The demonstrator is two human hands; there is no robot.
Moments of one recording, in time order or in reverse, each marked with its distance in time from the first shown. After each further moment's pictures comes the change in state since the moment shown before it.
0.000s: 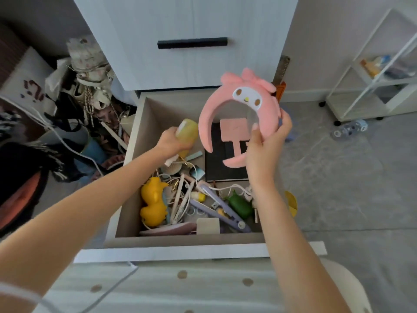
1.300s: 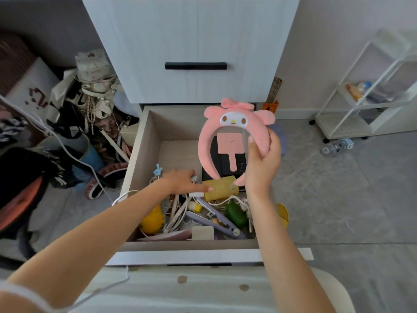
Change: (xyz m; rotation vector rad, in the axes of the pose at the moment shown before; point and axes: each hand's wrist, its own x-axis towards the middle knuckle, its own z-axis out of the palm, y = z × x) left_hand -0.044 -0.012 0.023 0.748 -0.527 0.080; right_hand -0.004 -0.005 -0.012 0.051 0.046 -0.026
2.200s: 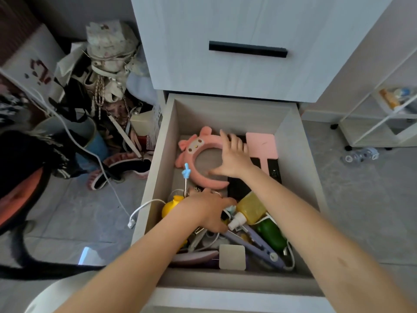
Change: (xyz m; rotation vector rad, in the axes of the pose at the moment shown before) left_hand -0.030 -0.007 0.013 0.158 -0.090 0.305; right_hand 0.016 0.087 0.139 -1.191 -1.047 -0.298
